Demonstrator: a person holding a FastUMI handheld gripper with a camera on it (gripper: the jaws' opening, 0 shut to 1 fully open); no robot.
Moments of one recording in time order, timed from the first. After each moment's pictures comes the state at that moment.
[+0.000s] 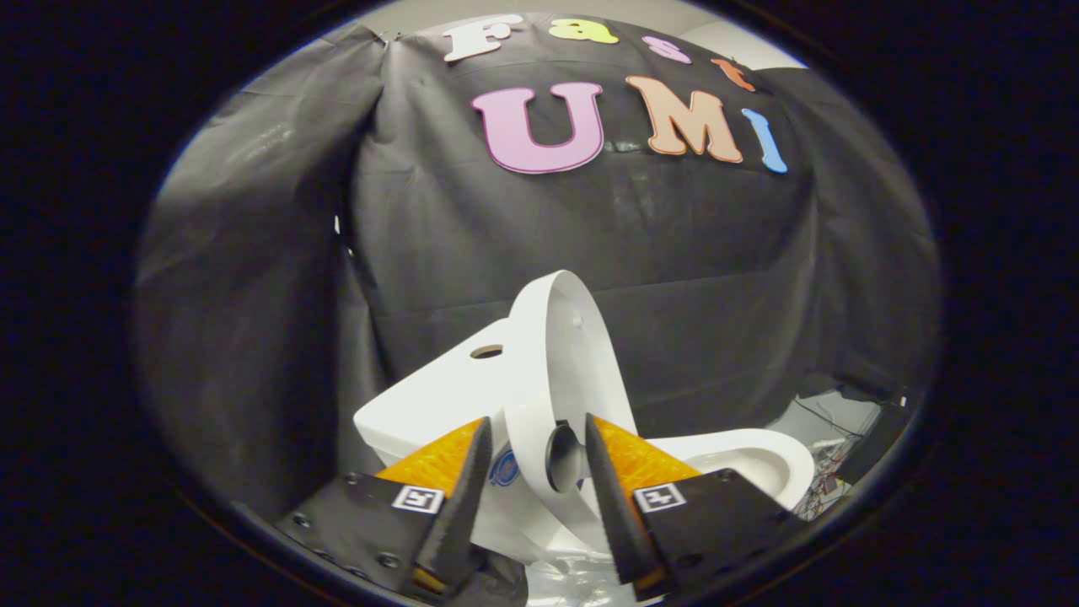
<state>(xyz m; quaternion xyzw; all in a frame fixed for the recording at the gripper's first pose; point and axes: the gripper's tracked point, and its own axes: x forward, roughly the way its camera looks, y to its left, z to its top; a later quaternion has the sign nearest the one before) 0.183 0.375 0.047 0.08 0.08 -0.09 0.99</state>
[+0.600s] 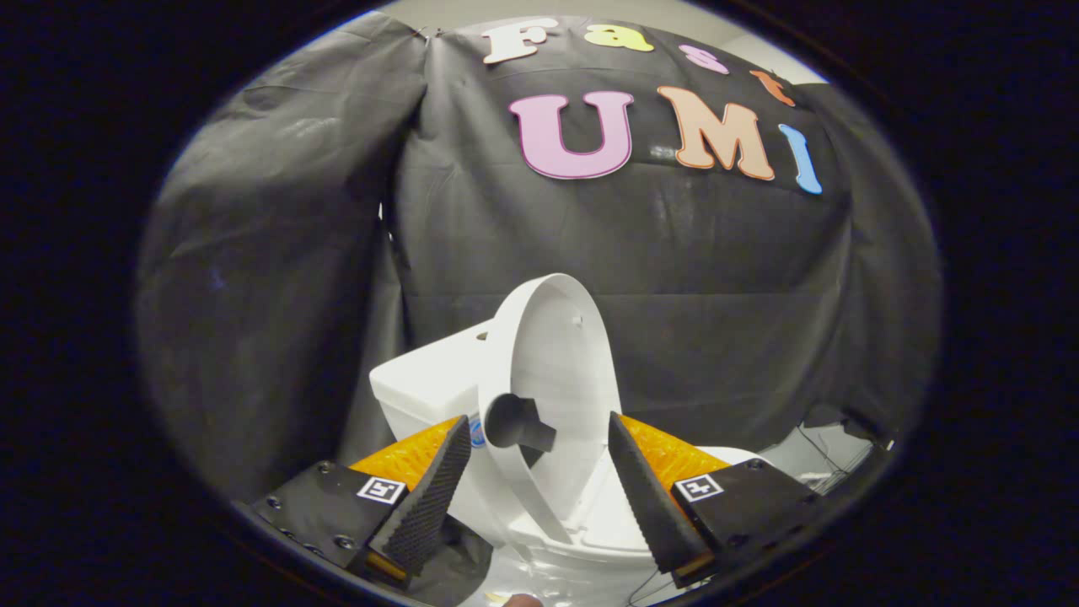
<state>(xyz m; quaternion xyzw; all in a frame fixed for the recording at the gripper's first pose) 0.127 0.331 0.047 0.03 0.09 -0.03 0.99</state>
